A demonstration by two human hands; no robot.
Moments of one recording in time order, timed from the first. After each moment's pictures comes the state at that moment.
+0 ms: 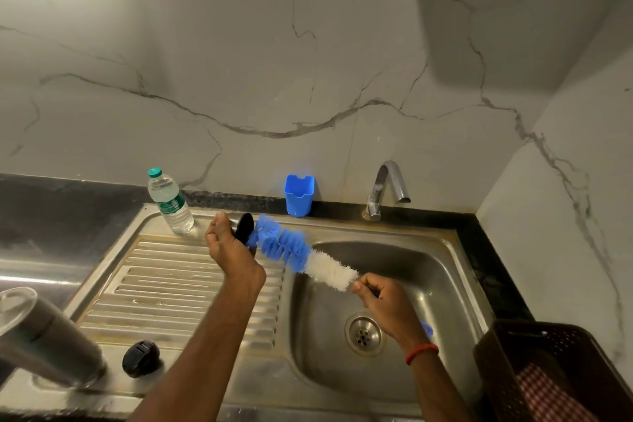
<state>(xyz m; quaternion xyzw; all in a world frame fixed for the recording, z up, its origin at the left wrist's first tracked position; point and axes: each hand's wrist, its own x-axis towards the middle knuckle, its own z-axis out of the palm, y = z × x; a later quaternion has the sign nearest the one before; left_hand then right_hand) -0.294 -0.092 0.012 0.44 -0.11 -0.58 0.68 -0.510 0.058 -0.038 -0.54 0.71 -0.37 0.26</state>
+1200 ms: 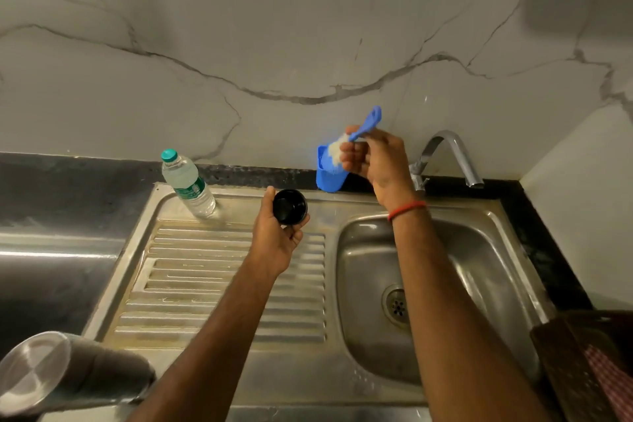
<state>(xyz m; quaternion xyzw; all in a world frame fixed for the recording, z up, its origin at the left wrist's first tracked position) -0.254 -0.166 -0.008 0.48 -0.18 -0.77 0.37 -0.435 -0.156 0.094 -0.28 0.56 -0.65 0.42</state>
